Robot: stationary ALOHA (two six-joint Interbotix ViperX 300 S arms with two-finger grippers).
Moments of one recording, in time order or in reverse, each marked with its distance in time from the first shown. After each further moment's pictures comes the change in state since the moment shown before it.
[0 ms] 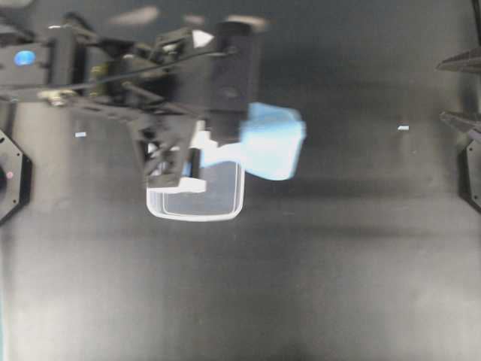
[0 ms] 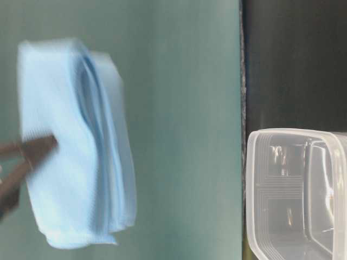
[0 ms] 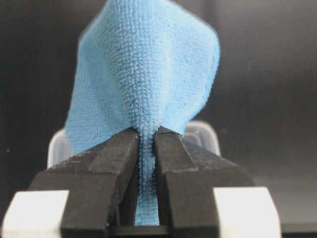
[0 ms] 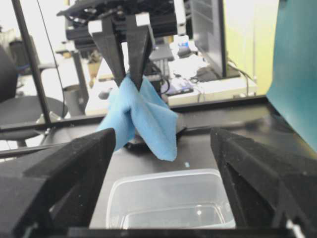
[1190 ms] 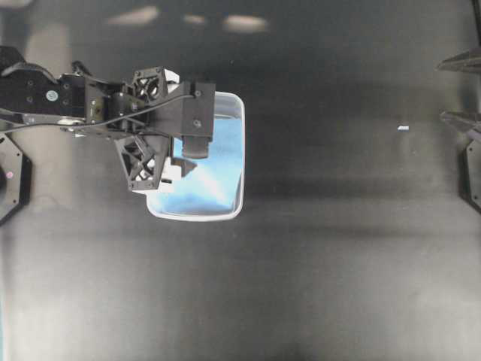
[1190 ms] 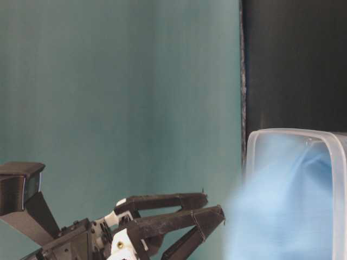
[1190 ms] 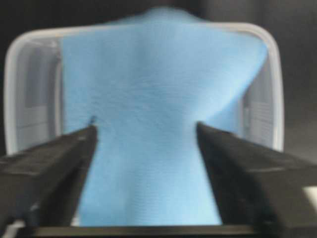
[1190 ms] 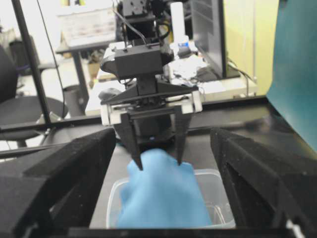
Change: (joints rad) left arm 0.063 -0.028 0.437 0.000 -0.305 0.028; right arm 0.000 -0.002 0.000 -0.002 -0.002 0.002
